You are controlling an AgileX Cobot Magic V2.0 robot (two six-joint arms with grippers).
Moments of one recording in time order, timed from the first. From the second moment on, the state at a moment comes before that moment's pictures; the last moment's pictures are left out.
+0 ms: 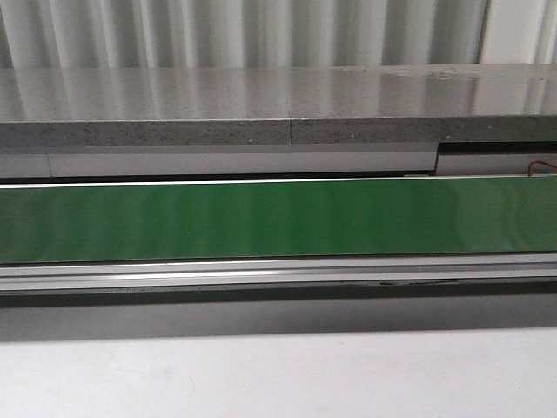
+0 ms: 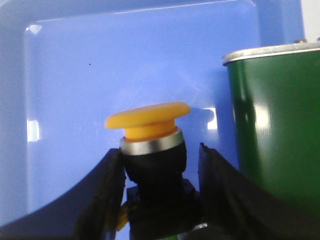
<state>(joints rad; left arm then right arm) 0.39 1.73 -1.19 -0.11 0.69 0.59 -0.11 0.32 -0.58 0.11 0.79 -0.22</state>
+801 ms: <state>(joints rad) 0.45 1.86 -1.23 -0.17 0.69 0.72 -0.11 0.32 -0.58 0.11 0.79 -0.22</state>
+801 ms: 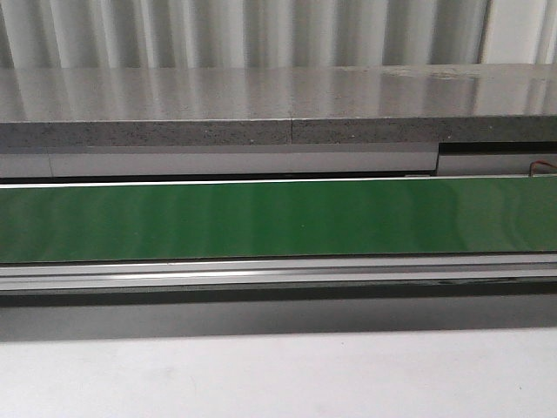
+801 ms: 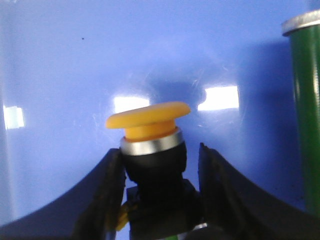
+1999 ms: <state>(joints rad) 0.45 1.88 -1.30 -0.26 0.77 0.83 -0.11 0.32 -0.58 0.11 0.79 -0.22</state>
